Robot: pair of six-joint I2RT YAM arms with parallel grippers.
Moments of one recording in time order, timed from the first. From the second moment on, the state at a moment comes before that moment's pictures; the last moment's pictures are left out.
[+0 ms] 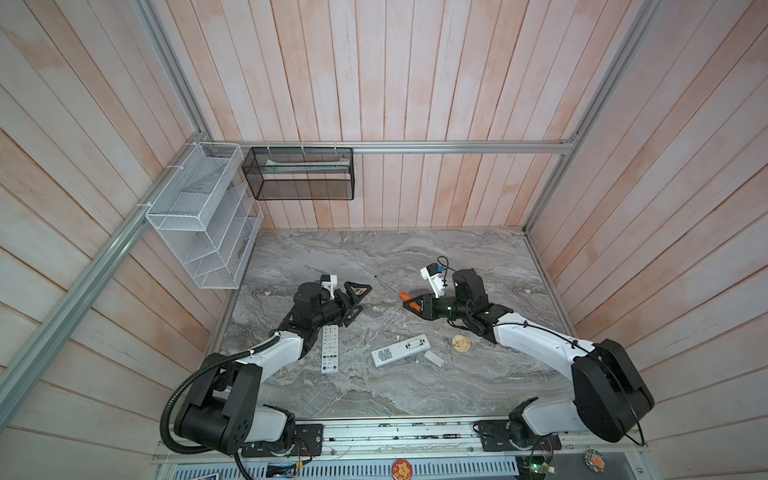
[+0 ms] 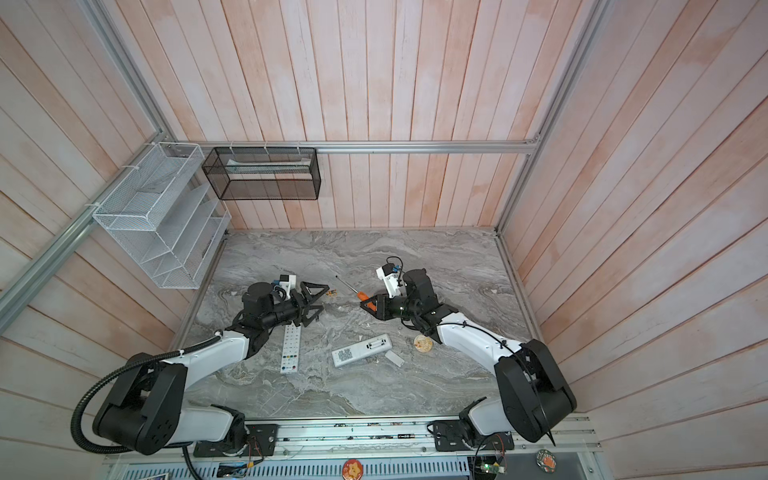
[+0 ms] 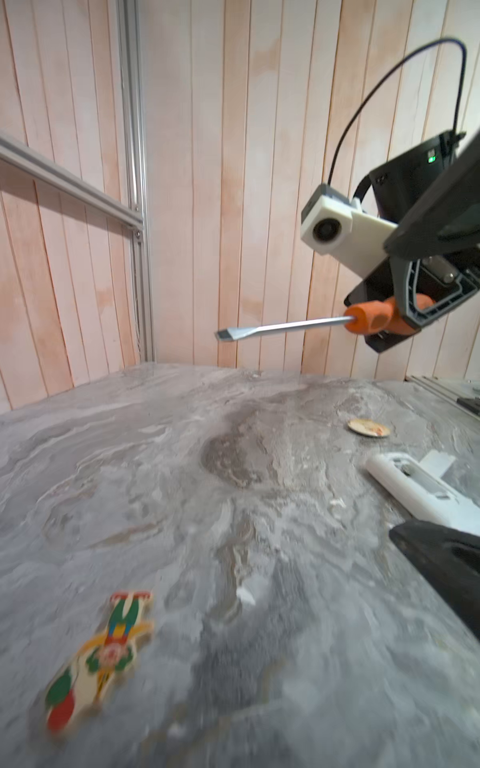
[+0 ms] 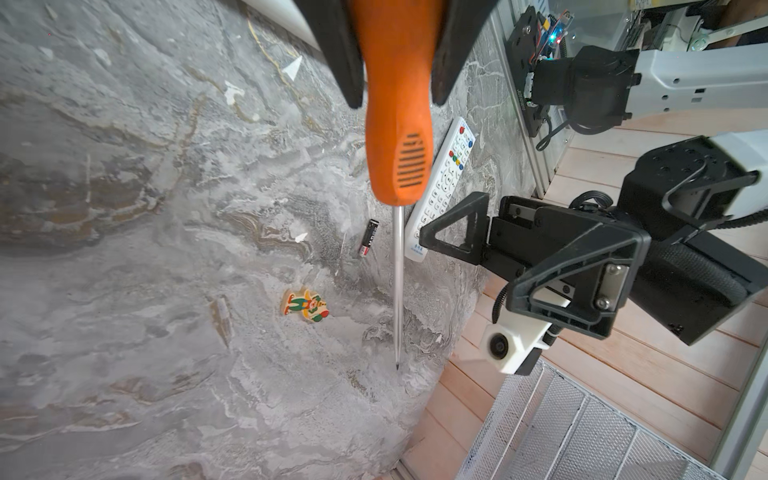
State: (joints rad) left arm -0.31 1.41 0.56 0.54 0.64 -1.27; right arm 0.56 1.42 0.80 0.12 -0.62 0.54
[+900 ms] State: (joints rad) left arm -0.41 1.60 0.69 0.80 0.60 -1.44; right arm 0.62 1.43 0.83 0.12 -0.60 0.55
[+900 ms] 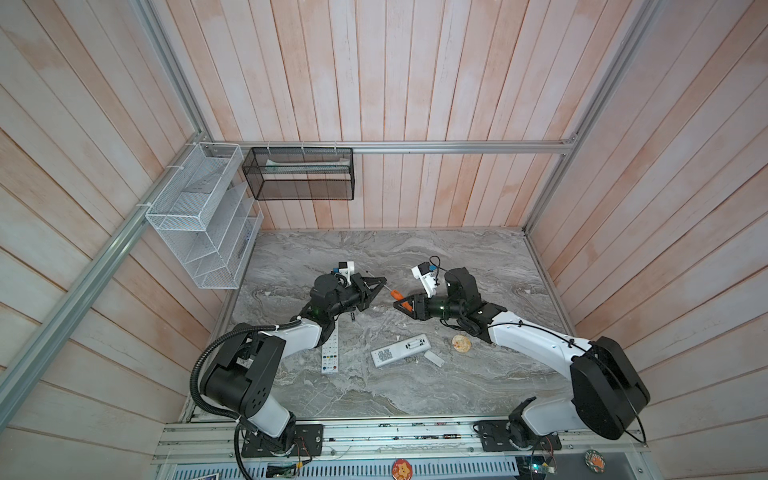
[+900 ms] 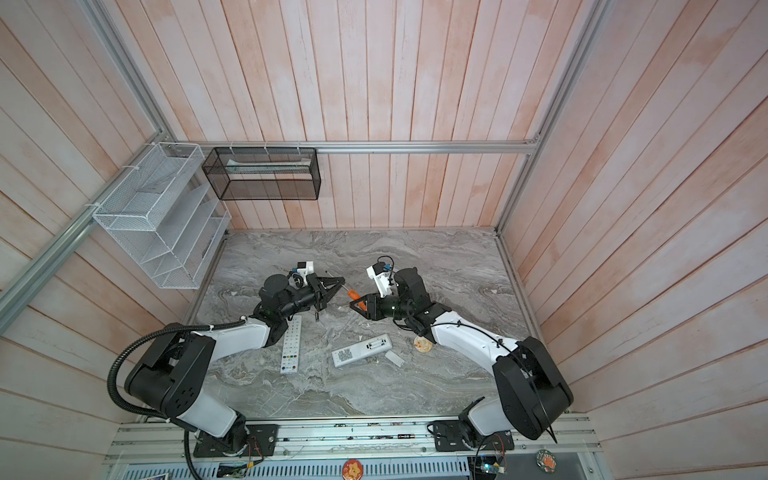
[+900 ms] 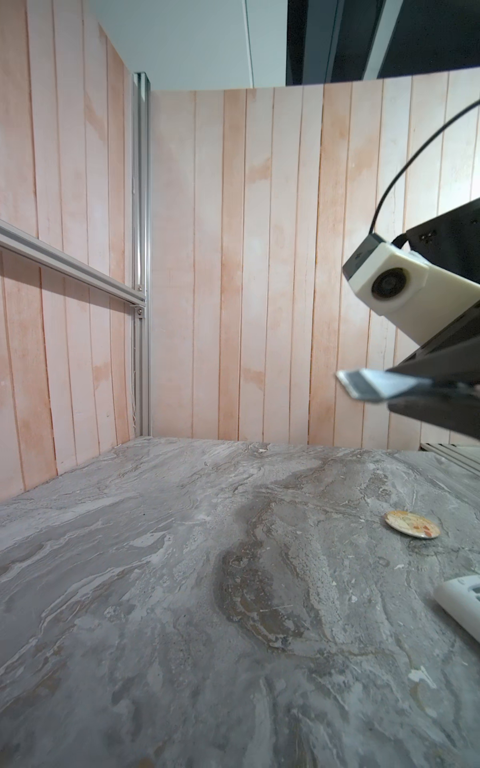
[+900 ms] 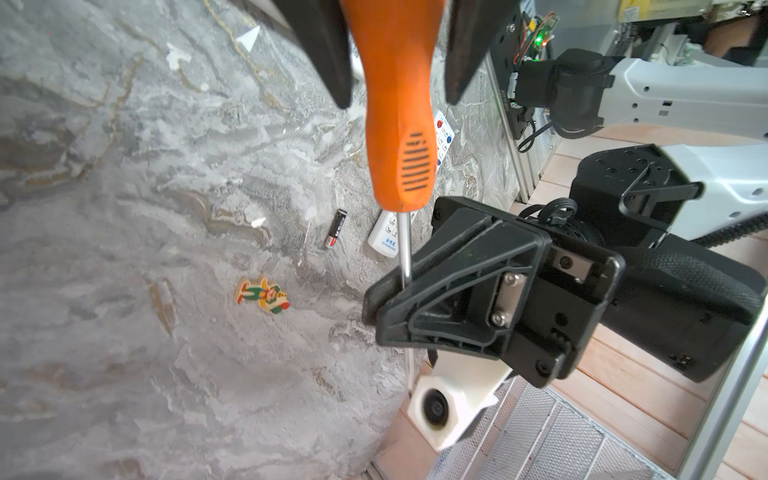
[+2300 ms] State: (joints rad) left arm -0.39 1.68 1.07 0.09 0.92 -0.83; right arm 0.60 1.57 1.13 -0.47 -0.73 0.29
